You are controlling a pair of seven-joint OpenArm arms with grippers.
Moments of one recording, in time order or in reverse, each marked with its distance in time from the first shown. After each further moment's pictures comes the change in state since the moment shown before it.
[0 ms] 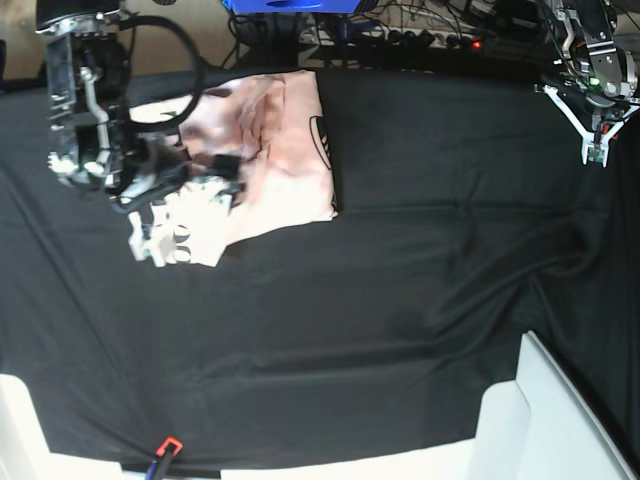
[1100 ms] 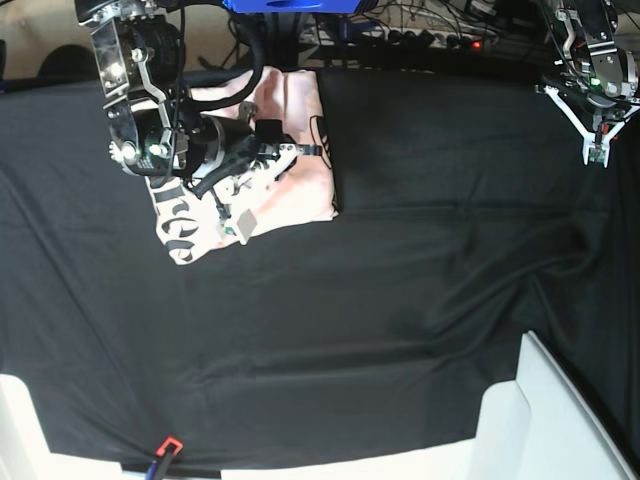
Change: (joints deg) left arm 0.0 0.0 -0.3 0.0 0.0 0.0 0.0; right arm -0.8 -5.6 -9.6 1.0 -1.0 -0.2 -4.0
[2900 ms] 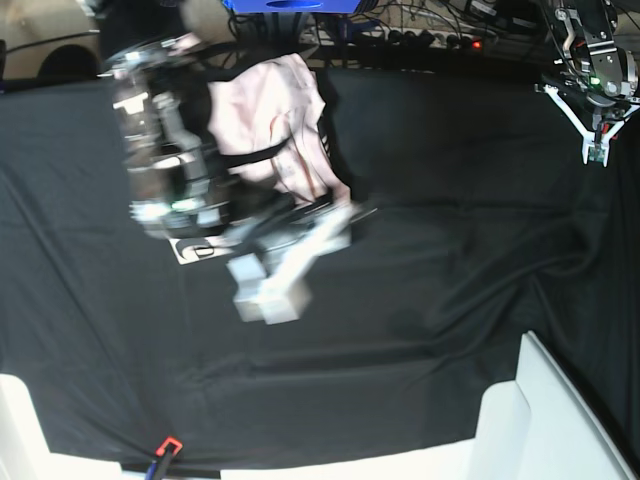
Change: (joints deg) left arm 0.1 0.0 0.0 0.0 0.0 0.0 0.0; right arm 10.9 -1.9 -2.7 -1.0 -0.1 -0.1 5.5
